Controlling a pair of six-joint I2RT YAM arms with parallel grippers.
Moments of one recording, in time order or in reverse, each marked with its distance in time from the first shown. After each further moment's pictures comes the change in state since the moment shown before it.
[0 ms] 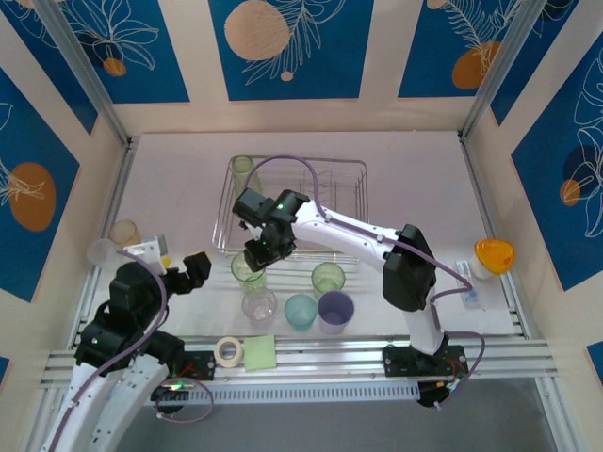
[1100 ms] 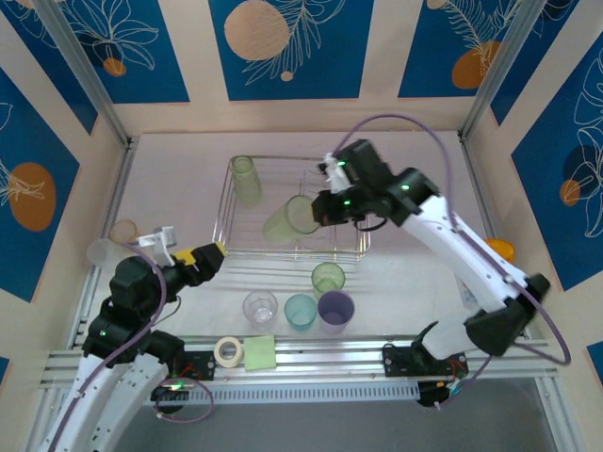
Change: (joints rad) left arm 0.000 0.041 -0.072 0.320 0.342 -0.224; right arm -0.370 -0.630 -0.298 0.129 -0.202 0.043
